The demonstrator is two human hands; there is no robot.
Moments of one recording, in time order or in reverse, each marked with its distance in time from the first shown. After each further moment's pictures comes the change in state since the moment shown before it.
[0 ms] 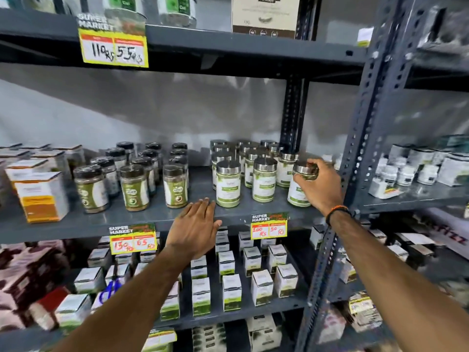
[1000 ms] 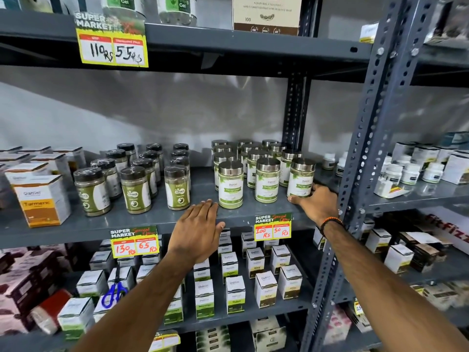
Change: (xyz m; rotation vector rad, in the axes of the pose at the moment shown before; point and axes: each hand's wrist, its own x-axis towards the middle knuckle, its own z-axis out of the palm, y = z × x) left_hand -0.002 0.000 0.001 -0.041 0.054 0.003; right_hand -0.012 0.038 0.040 -0.010 -0.121 0.290
